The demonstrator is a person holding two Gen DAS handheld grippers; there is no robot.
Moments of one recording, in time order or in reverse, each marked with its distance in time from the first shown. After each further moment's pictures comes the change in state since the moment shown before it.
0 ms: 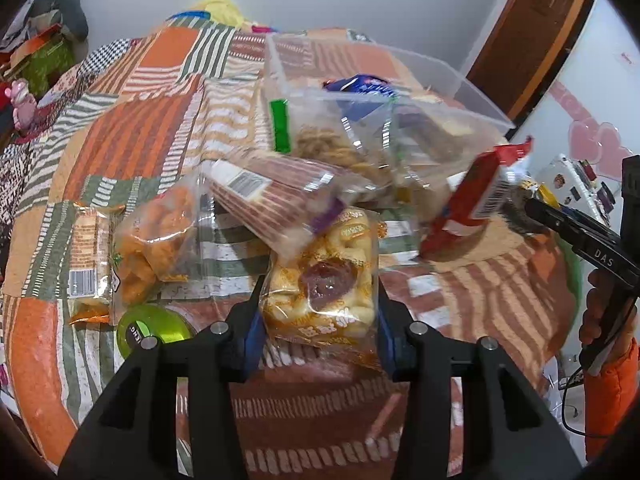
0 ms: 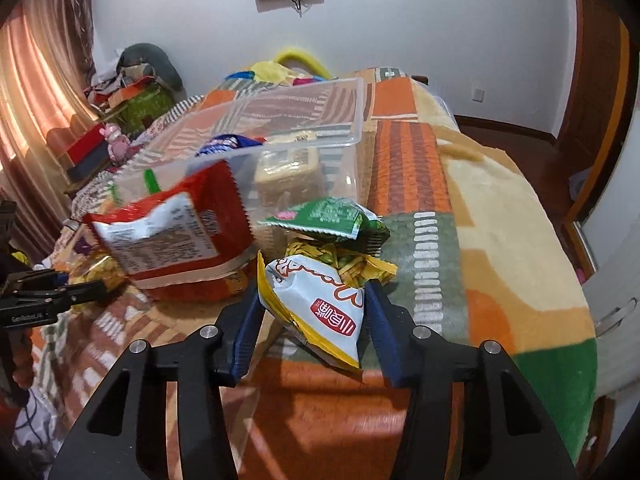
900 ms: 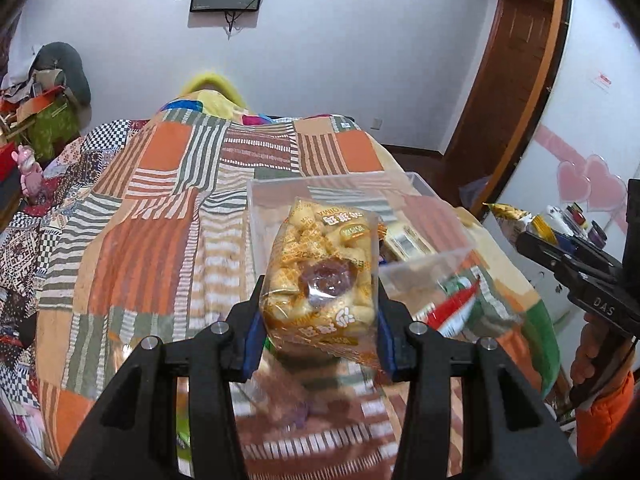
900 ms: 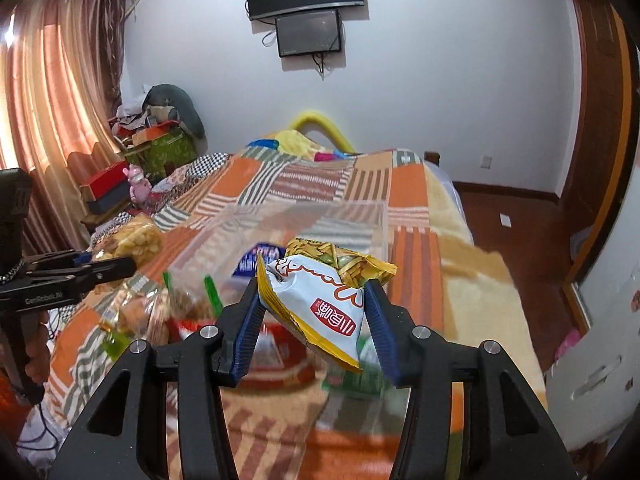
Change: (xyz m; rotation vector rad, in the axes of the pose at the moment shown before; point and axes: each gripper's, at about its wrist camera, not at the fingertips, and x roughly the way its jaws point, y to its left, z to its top) left arm -0.053 -0.027 0.097 0.041 -0.234 0.010; right arm -0.025 0.032 0.066 -0.079 -0.210 0.010
